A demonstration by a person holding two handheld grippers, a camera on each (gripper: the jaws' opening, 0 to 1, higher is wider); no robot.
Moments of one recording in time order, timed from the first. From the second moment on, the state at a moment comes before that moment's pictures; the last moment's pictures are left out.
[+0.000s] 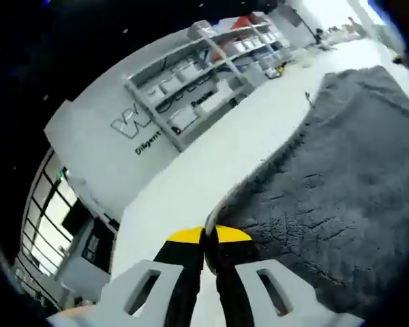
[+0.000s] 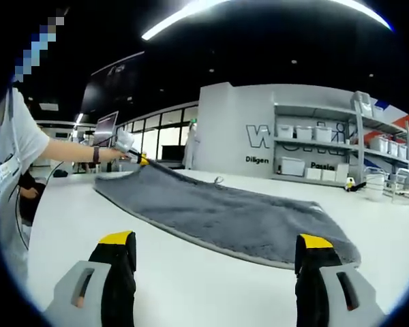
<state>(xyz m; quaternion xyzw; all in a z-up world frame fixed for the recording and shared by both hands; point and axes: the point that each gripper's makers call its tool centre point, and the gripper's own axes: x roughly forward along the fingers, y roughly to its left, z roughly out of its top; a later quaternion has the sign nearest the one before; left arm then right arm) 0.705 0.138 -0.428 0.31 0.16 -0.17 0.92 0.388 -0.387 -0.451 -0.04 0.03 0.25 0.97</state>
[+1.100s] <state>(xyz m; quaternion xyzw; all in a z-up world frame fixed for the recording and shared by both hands) 0.480 0.157 -0.447 0.05 0.08 -0.32 0.94 0.394 -0.408 -0.459 -0.05 0.05 0.19 0.98</state>
